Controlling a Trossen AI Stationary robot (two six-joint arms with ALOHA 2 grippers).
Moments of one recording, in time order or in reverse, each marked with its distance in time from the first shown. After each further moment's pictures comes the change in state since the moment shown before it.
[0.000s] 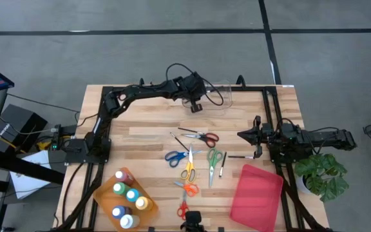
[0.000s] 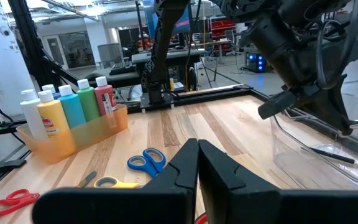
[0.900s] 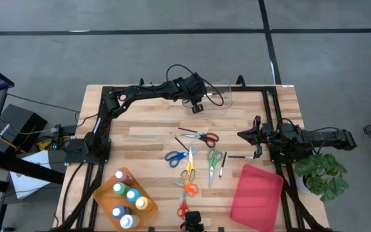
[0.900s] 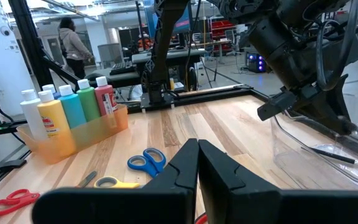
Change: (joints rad) left arm -0.004 0.000 -0.008 0.020 0.001 -0.046; right arm 0.001 0.000 0.000 0.000 0.000 0.000
